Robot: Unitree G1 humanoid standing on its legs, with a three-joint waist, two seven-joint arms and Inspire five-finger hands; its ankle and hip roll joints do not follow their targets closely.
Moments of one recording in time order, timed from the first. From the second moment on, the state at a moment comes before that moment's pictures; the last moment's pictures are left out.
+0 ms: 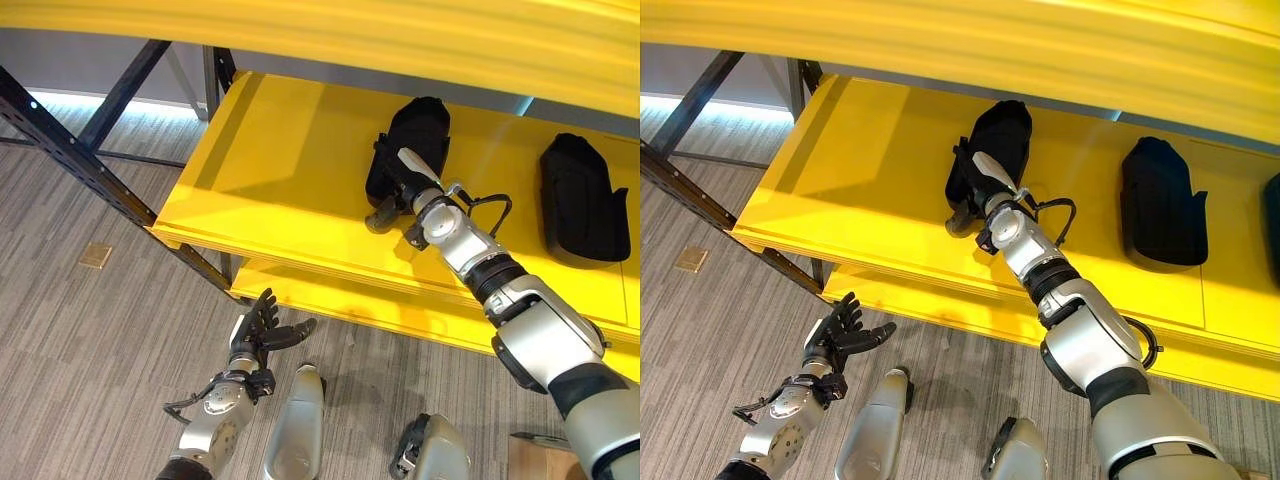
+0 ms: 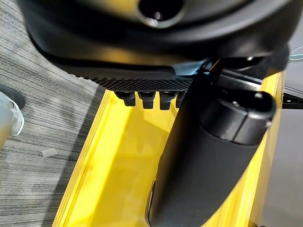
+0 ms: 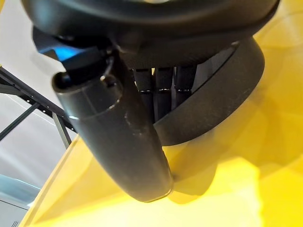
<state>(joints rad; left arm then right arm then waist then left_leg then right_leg) -0.02 0.41 -0.30 0.24 -0.66 -0.05 0.23 -1.18 -0.33 0.62 1.02 -0.04 0.05 -0.07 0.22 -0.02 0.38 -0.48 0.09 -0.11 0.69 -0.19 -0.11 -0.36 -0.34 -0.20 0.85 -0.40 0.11</state>
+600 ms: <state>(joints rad) -0.02 0.41 -0.27 0.27 -0.66 -0.04 0.23 -1.08 -0.37 0.61 0.87 -0.04 0.05 -0.05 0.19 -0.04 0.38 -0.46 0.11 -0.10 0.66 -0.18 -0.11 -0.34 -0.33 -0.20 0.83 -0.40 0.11</state>
